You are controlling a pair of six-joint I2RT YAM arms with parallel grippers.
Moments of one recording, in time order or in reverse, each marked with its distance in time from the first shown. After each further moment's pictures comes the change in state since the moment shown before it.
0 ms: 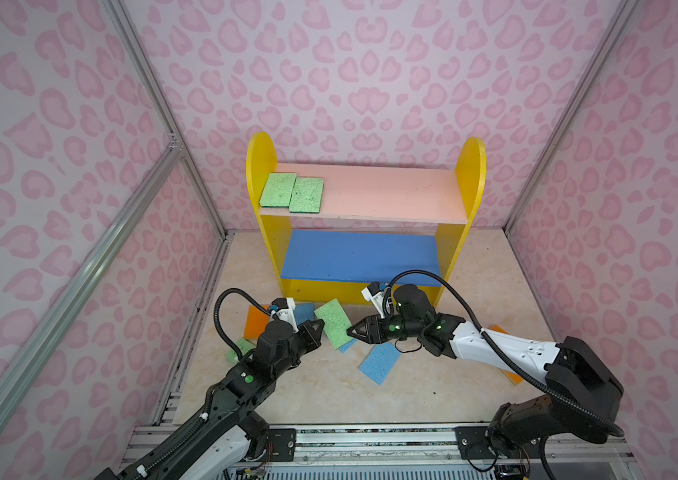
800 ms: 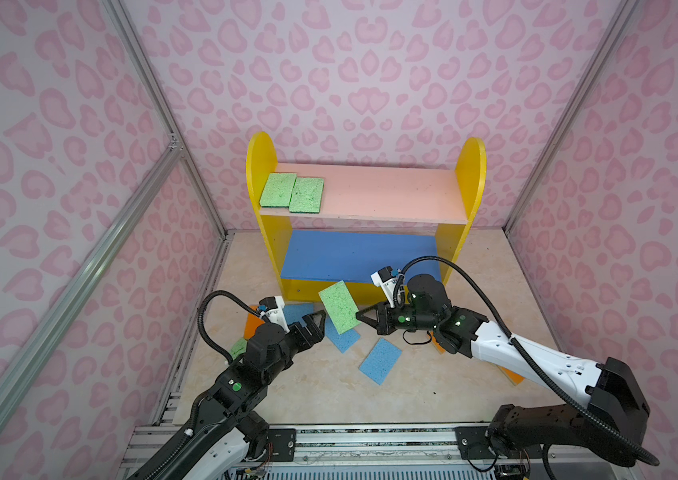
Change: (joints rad) left arm 0.001 -0.116 0.048 -0.150 -0.126 0.078; right arm -0.016 -0.171 0.113 -0.182 0.129 -0.087
